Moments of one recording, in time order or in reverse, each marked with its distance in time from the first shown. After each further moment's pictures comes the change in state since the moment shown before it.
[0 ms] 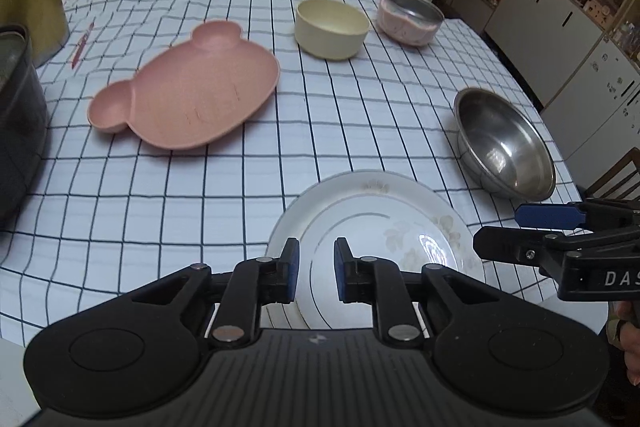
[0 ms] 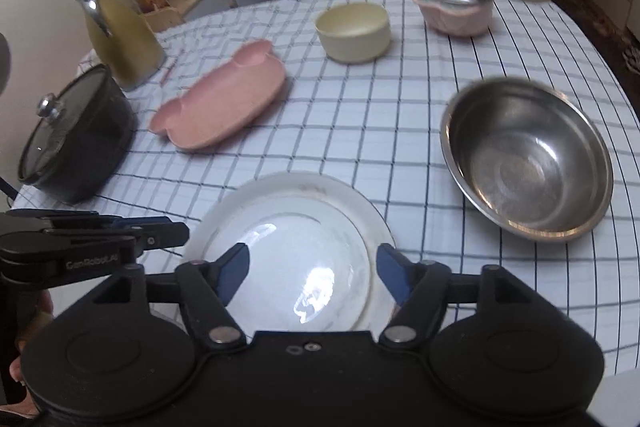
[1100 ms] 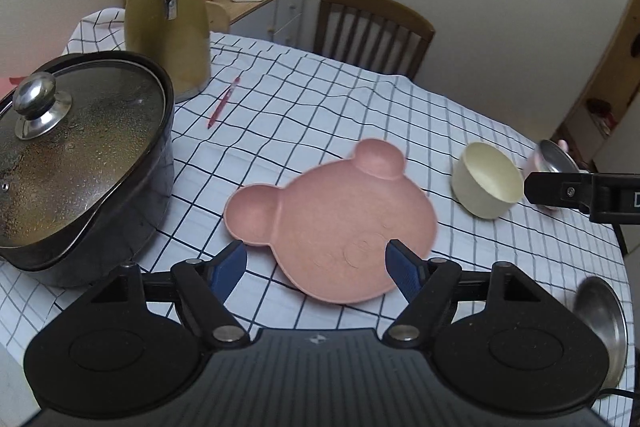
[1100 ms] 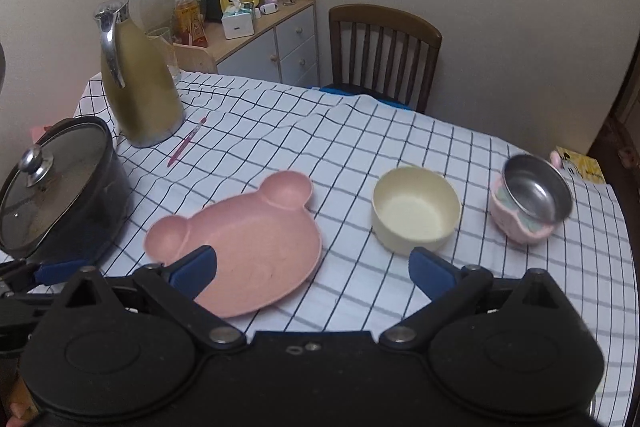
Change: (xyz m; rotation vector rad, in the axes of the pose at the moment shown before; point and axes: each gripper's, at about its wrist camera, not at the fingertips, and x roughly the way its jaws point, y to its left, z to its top) left arm 0.005 0.090 0.083 -0.333 -0.202 0.284; right arm 0.067 0.069 0.177 -0.304 -0.108 -0.036
